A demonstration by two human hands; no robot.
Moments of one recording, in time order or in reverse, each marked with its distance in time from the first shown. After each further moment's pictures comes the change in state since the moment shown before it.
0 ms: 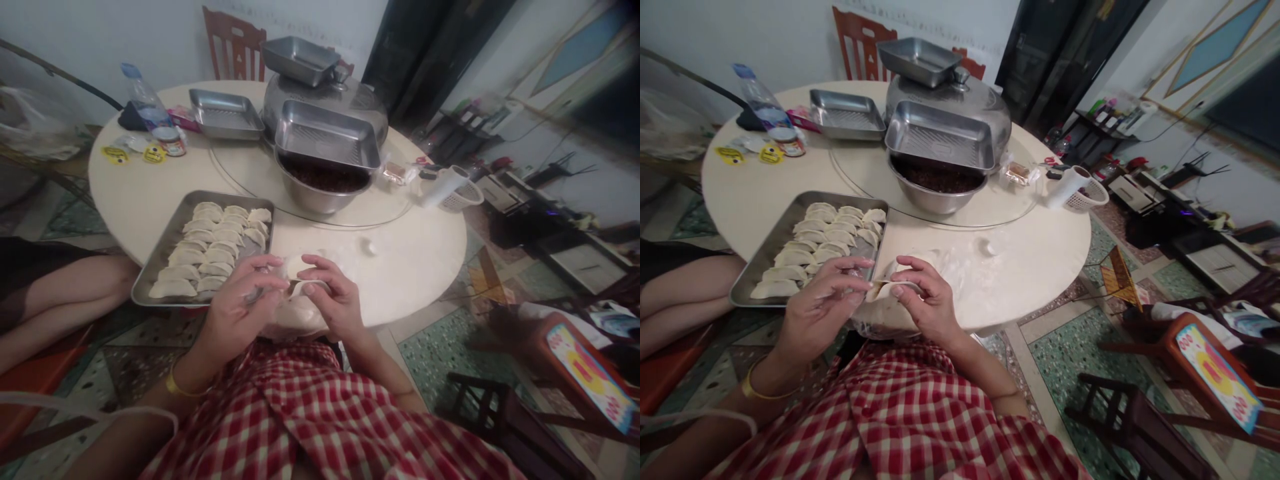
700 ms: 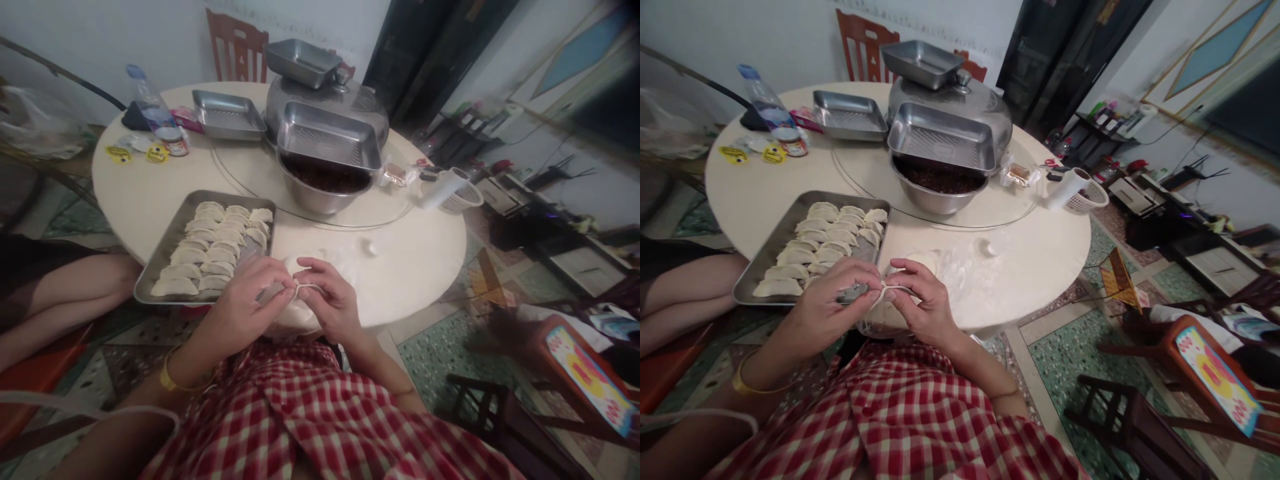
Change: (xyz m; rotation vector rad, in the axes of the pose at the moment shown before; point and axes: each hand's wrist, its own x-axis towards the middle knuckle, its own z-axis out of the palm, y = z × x) left_hand 0.018 0.015 -0.004 0.239 -0.195 0.131; right_hand -0.001 -0.008 0.005 0.037 -0.080 0.016
